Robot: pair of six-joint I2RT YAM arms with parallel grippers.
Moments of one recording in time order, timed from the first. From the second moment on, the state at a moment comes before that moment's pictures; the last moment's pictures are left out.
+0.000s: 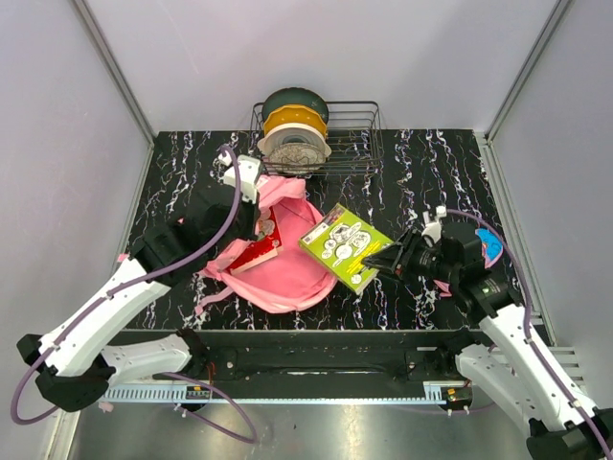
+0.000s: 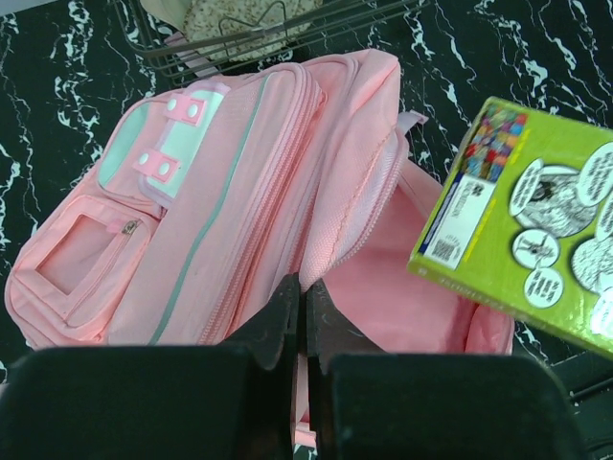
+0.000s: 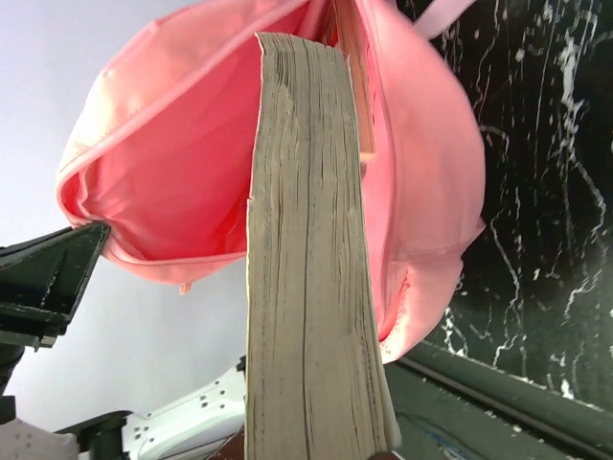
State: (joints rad) left arm -0.82 1.02 1.30 -0.78 -0.40 -0.23; right arm 0.39 0.68 0.72 -0.50 -0.51 1.12
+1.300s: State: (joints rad) left arm -0.83 1.08 1.30 -0.75 -0.21 -0.29; right arm 0.67 1.64 0.85 0.41 -0.54 1.34
